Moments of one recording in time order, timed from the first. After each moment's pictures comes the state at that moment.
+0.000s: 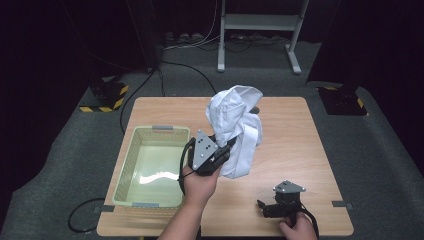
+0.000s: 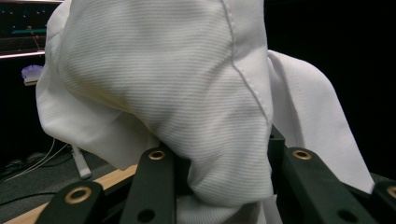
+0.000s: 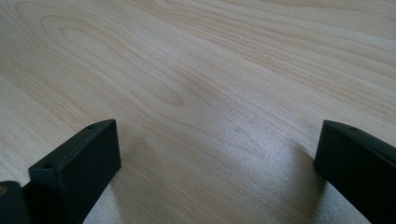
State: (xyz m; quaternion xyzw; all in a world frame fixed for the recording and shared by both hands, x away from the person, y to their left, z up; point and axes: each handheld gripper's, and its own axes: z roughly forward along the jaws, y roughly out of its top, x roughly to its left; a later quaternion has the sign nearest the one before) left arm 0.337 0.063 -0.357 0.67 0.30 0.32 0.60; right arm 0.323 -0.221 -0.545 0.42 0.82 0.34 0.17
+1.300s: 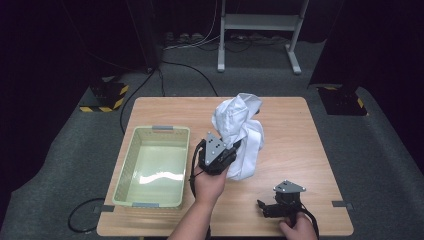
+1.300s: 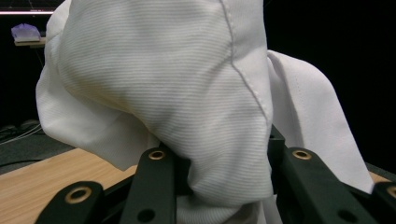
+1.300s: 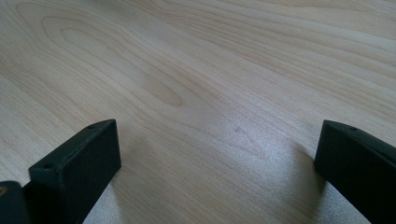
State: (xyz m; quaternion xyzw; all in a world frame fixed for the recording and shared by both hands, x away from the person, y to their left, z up) left arm 0.360 0.041 -0.399 0.68 0.34 0.29 0.58; right arm 0.323 -0.221 -0.545 0.42 0.82 0.34 0.17
